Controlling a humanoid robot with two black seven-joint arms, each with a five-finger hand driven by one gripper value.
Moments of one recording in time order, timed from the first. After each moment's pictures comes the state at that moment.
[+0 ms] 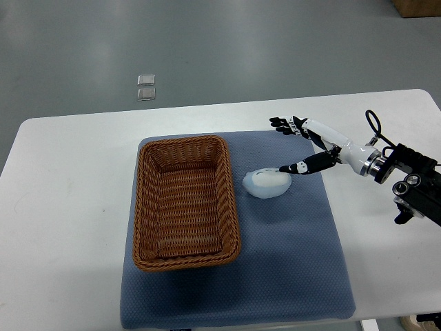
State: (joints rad) left arm -0.13 0.00 -0.13 -0.14 0.07 -0.04 0.03; right arm 0.55 -0.43 0.74 1.01 -1.22 0.18 0.48
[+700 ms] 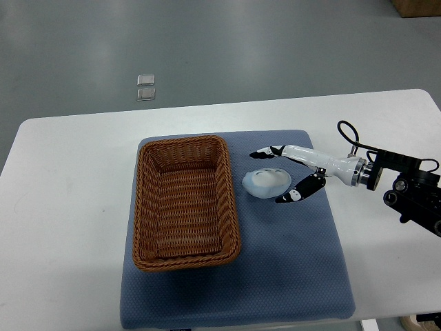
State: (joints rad) left arm -0.14 0.00 -0.13 -0.14 0.07 -0.04 0.03; right arm 0.65 -0.45 0.53 1.01 -1.45 0.17 0.55
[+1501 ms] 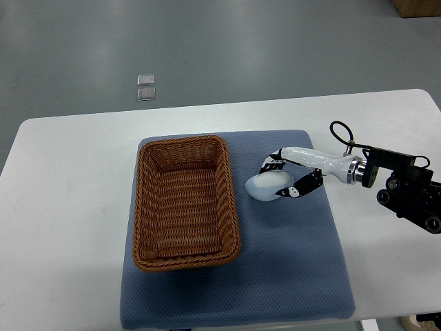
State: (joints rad) left arm -0.14 0.00 -0.13 -0.14 0.07 -0.04 0.03; right arm 0.70 -0.44 0.46 0.95 -1.47 0.12 0.50
